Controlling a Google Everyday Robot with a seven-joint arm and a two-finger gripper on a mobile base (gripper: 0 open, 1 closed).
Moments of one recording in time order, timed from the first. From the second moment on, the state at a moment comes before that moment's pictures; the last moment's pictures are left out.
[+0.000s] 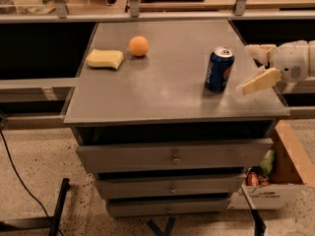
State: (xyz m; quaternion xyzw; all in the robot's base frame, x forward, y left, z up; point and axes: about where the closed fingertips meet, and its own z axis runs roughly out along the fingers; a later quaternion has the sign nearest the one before) arm 0.608 -0.235 0.891 -0.47 0.69 0.27 0.47
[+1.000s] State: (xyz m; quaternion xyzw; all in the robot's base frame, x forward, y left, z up) arm 0.612 -0.214 0.876 -0.47 0.65 0.33 0.50
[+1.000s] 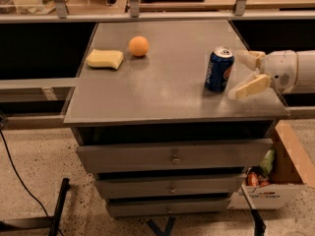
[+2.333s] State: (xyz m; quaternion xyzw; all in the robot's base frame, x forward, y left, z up) arm 0.639 -0.197 0.859 -0.47 0.61 0.34 0.53
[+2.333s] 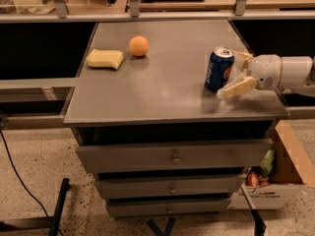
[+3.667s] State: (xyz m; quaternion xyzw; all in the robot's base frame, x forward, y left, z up) arm 0.650 -0.194 0.865 -0.48 0.62 0.35 0.52
